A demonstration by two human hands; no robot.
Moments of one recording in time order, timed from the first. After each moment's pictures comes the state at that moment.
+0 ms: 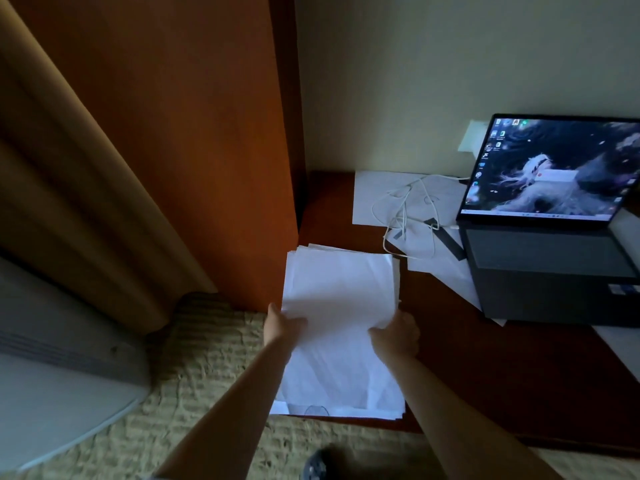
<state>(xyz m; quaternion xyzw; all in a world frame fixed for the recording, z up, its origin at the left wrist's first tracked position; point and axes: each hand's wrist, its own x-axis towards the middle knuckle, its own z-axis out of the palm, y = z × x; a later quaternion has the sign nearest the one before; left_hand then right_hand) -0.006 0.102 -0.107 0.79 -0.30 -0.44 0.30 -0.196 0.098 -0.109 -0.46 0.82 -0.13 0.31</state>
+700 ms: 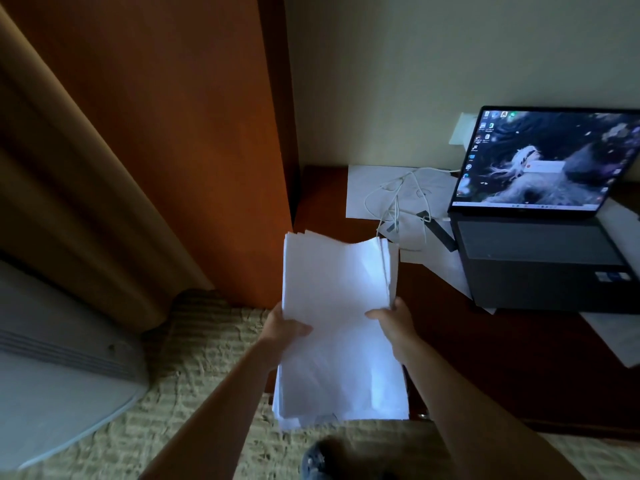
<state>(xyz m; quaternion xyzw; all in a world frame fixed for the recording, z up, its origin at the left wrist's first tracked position) -0.009 0.125 -0.084 0.64 -0.26 -0.61 0.40 -0.215 0.097 -0.087 -0.30 0.73 -0.32 0.53</state>
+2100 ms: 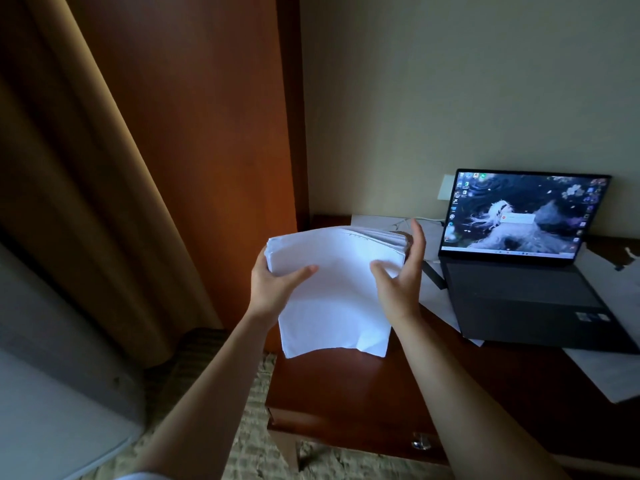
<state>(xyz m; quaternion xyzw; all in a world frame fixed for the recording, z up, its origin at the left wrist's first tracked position) -0.020 0.129 0.063 0.55 -0.43 -0.38 0.60 -0.202 0.104 0.060 -0.49 0.48 -0.63 0.37</state>
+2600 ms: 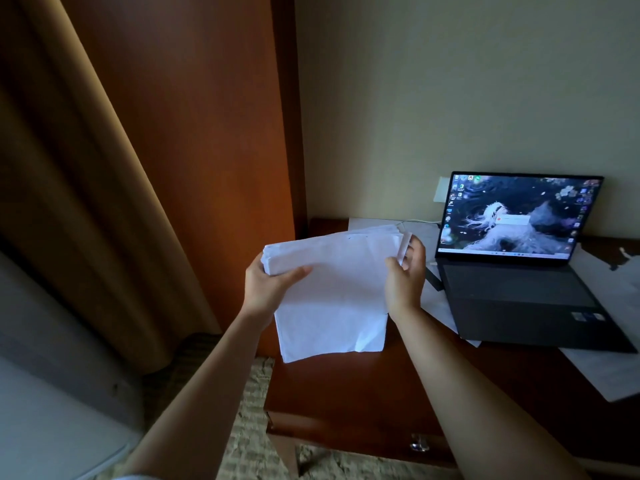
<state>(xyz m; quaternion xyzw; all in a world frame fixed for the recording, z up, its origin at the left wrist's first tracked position) -0.016 0.130 0.070 0.55 -0.42 -0.40 0.60 -0.208 0.083 0.055 -0.41 0.55 -0.62 0.38</state>
